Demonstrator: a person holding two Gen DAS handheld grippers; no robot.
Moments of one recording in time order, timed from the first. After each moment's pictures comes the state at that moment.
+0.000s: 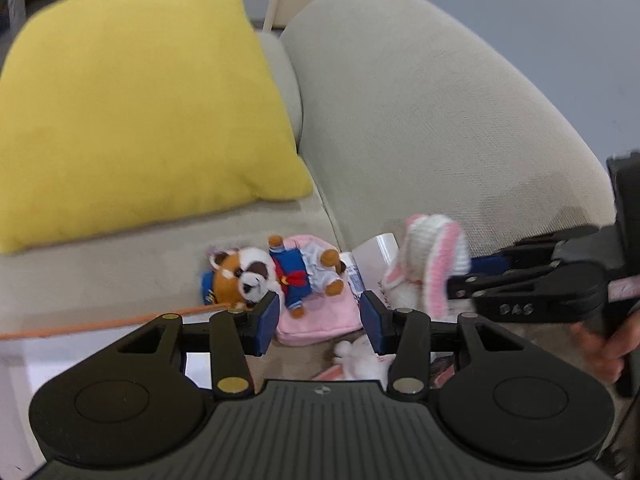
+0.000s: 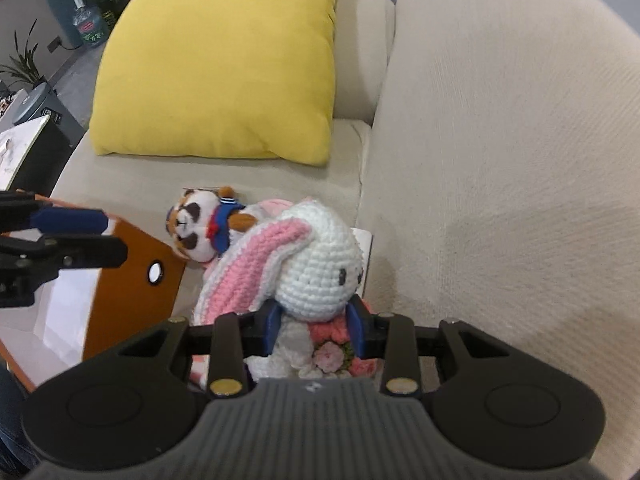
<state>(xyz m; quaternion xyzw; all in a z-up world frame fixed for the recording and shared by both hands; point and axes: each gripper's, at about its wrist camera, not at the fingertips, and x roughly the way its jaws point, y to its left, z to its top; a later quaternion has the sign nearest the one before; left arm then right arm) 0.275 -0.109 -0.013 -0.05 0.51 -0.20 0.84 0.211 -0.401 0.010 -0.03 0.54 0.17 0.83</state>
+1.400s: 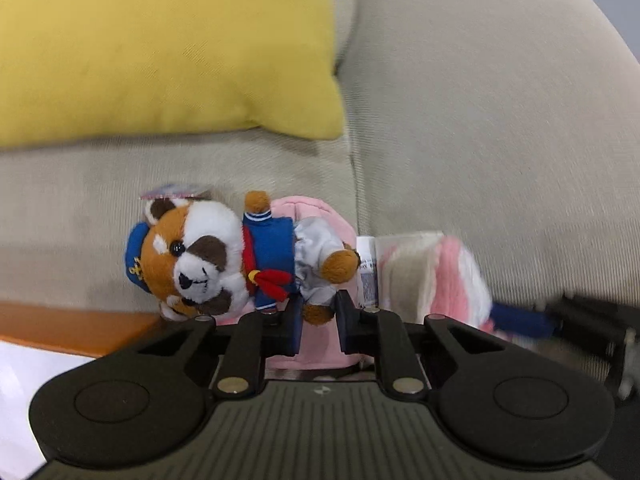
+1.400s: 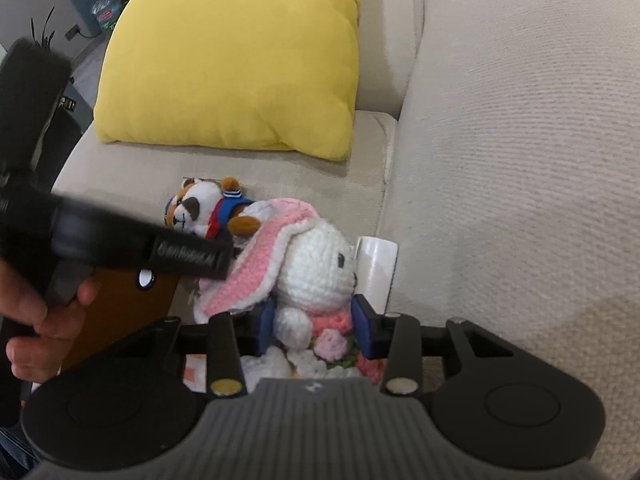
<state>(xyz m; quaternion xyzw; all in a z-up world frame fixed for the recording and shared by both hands) 0.328 -0.157 -0.095 -0.11 0.60 -0.14 0.78 0.235 -0.392 -0.014 -0.04 0.54 0.20 0.82</state>
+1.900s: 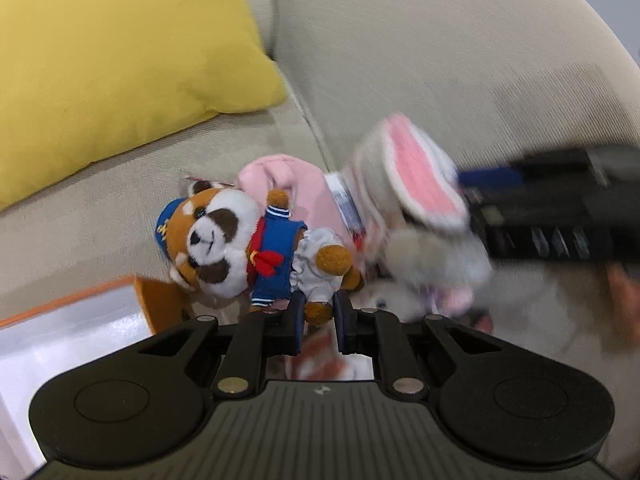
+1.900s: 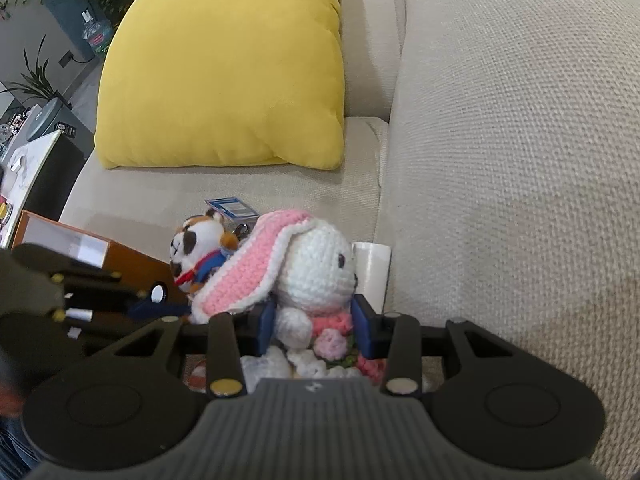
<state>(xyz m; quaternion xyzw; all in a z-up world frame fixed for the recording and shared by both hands) 0.274 -0.157 -0.063 0.02 0.60 -0.23 0.77 0.245 -0.399 -0.016 0.00 0.54 0.19 0.82</state>
